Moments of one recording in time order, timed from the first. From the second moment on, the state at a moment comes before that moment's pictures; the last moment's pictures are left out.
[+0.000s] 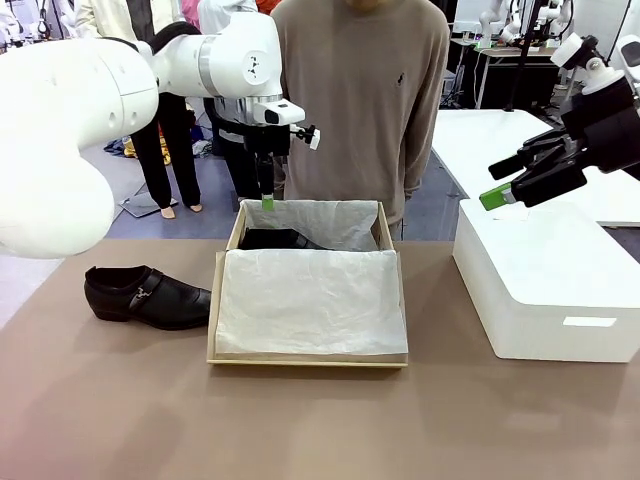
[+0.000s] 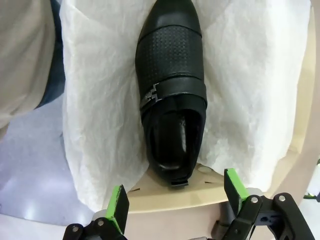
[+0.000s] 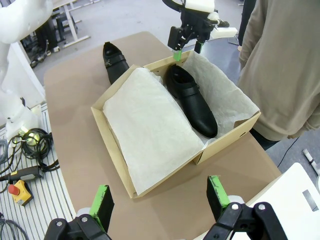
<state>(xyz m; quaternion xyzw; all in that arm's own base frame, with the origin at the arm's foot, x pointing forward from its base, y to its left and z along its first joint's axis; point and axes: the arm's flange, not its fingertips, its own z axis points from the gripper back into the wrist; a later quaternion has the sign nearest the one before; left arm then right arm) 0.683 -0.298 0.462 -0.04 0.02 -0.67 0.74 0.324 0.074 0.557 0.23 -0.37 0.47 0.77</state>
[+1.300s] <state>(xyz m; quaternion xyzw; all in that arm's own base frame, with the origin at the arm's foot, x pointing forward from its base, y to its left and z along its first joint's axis) 0.661 -0.203 0.538 -0.02 -0.03 -0.64 0.77 0.324 0.074 0.557 0.23 -0.37 0.47 0.77</state>
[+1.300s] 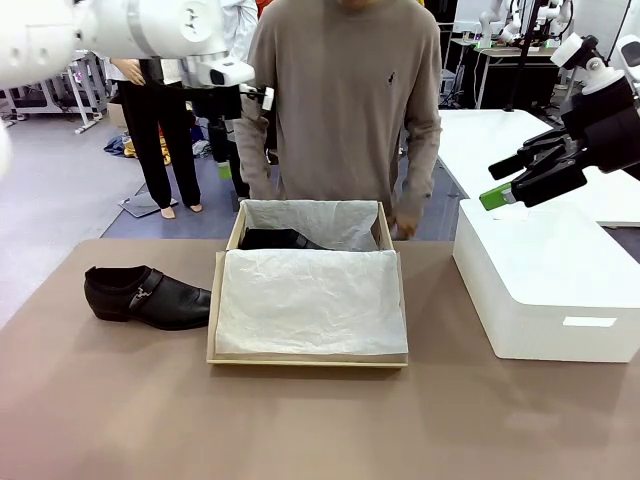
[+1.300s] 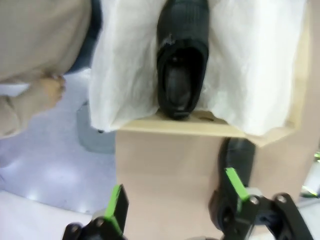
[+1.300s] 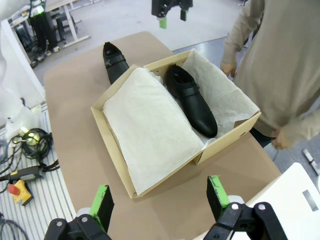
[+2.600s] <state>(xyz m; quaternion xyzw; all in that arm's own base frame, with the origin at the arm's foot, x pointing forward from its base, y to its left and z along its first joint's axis) 0.600 -0.089 0.515 -0.03 -0.04 -0.71 0.71 0.324 0.074 0.557 0.23 -0.37 0.47 0.77</state>
